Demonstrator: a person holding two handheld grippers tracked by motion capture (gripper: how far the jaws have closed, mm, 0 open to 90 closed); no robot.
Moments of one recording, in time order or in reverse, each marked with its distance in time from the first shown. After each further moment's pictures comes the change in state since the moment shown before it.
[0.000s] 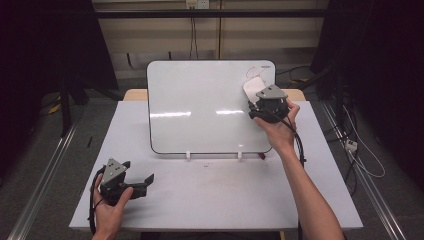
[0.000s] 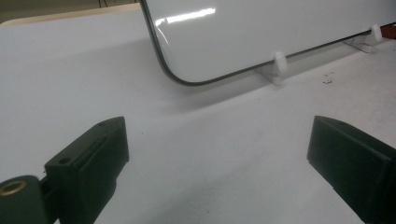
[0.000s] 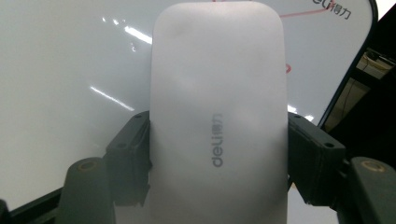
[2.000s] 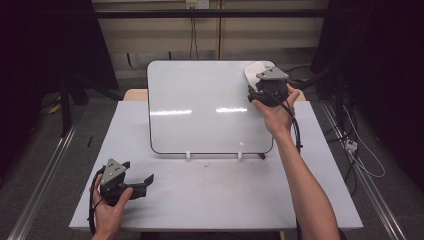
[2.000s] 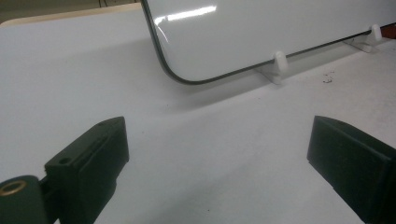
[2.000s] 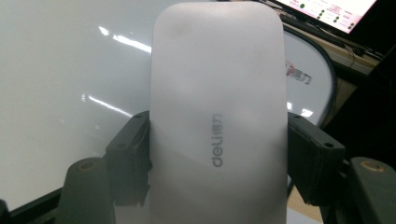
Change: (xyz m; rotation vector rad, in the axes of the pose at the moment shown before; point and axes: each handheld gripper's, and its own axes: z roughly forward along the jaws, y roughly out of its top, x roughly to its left) left arm 0.000 -0.001 -0.001 -0.002 0.001 -0.001; right arm -0.018 0.037 0.011 -0.003 -0.040 0.073
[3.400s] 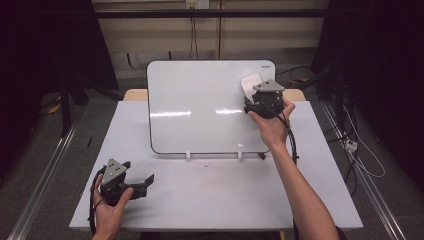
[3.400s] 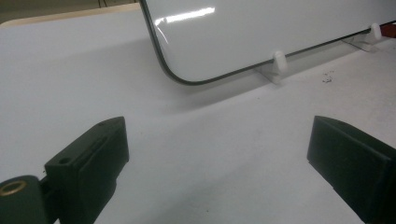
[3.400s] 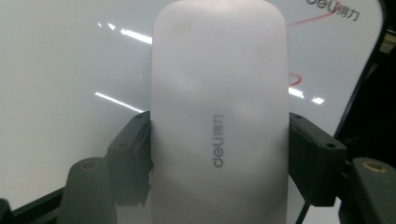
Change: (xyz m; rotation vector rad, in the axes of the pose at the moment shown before) left arm 0.000 0.001 0.000 0.004 -0.002 0.008; right arm 0.021 -0.022 -0.007 0.038 0.031 0.054
